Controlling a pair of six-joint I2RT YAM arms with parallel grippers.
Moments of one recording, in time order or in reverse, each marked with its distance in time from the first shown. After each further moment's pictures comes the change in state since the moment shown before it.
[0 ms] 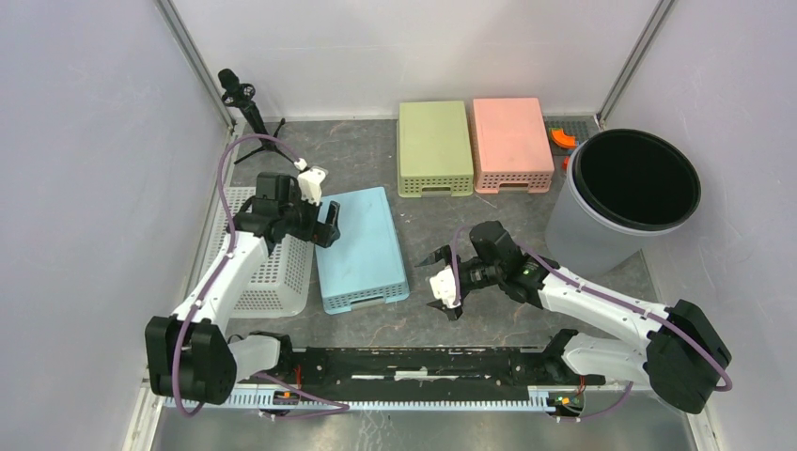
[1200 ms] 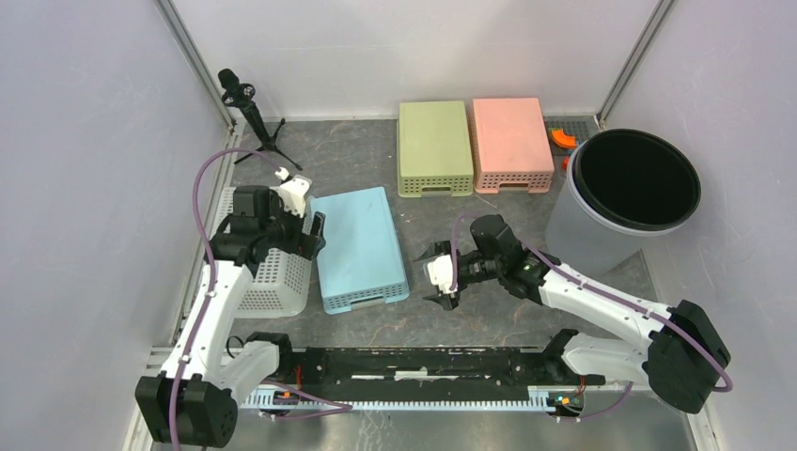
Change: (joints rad) left arm 0.068 -0.251 -0.021 -0.159 -0.043 0.063; right arm -0.019 0.005 0.056 0.010 -0.005 0.144
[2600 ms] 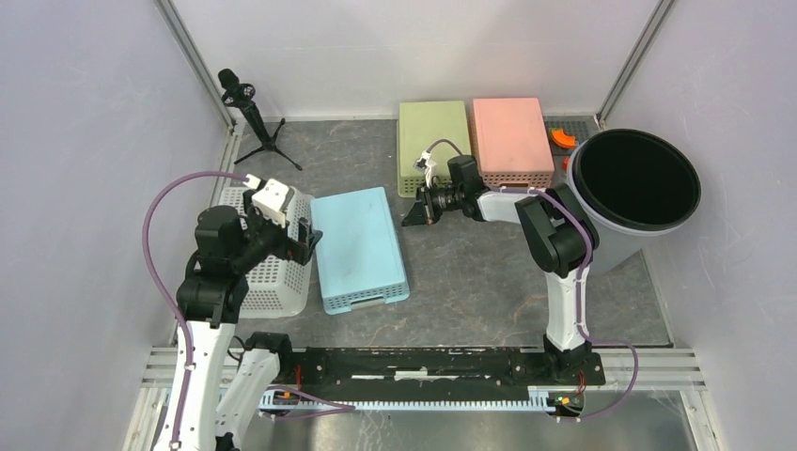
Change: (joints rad) left arm -0.001 -0.298 0.057 0.018 0.108 -0.059; right arm -0.321 0.948 0.559 0.303 -0.170 1.089
